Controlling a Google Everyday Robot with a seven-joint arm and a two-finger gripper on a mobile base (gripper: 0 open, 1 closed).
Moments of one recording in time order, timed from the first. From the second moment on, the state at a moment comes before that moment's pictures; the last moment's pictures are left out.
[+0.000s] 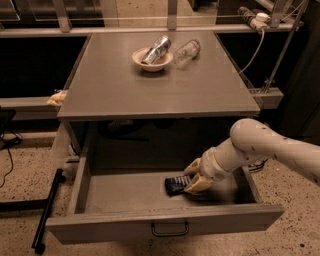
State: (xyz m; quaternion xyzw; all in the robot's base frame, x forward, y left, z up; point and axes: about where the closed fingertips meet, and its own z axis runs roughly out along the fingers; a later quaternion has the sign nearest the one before) arm 0.526 -0.113 0.608 -0.66 0.69 0.19 0.23
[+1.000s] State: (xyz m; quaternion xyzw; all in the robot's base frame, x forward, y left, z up) arm 0.543 -0.136 0.765 -0.62 0.75 0.10 0.22
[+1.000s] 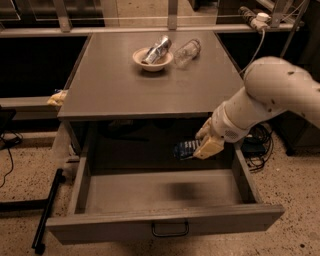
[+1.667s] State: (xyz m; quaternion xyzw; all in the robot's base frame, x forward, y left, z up) arm 0.556 -0.120 0.869 -0.62 0.74 0.04 0.25
